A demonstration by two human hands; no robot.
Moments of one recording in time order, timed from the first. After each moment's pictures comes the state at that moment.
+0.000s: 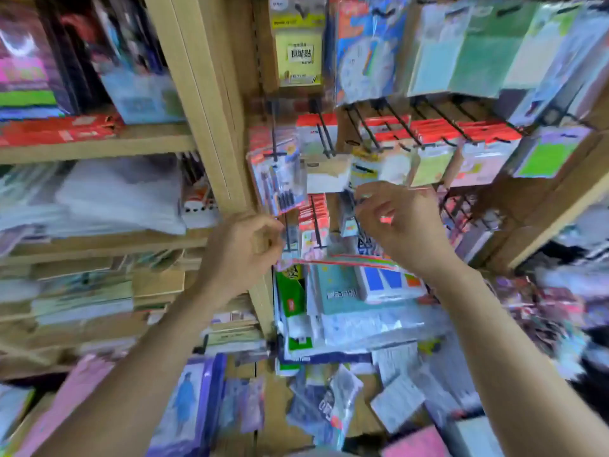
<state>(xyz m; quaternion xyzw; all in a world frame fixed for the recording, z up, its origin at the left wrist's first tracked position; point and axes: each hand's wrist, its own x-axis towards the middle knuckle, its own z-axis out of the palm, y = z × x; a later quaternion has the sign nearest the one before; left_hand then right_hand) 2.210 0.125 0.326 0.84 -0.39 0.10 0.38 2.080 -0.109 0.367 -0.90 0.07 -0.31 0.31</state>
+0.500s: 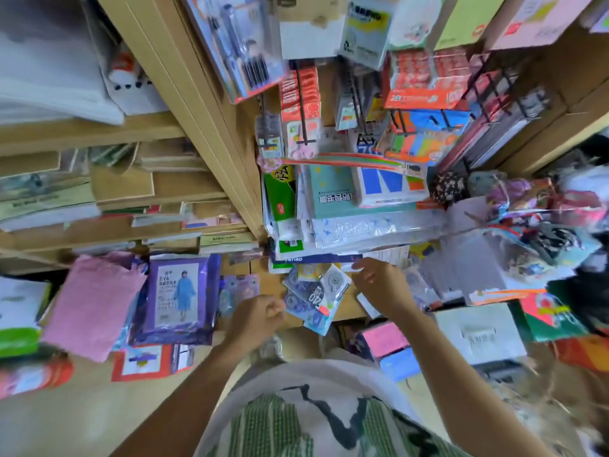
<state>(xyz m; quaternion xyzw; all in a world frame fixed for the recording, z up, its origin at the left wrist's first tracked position) 2.064 0.173 0.057 0.89 -0.17 -0.34 0.27 1.970 -0.094 0.101 -0.86 0.32 0.08 0.38</state>
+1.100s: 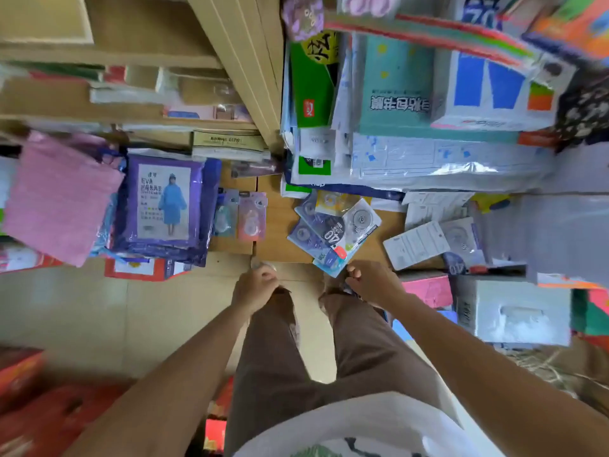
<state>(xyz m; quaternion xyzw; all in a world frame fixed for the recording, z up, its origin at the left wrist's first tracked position) 2.034 0.211 -0.149 0.86 0.09 -0.45 0.25 1.965 -0.054 -0.118 -0.83 0.21 0.40 0.31</state>
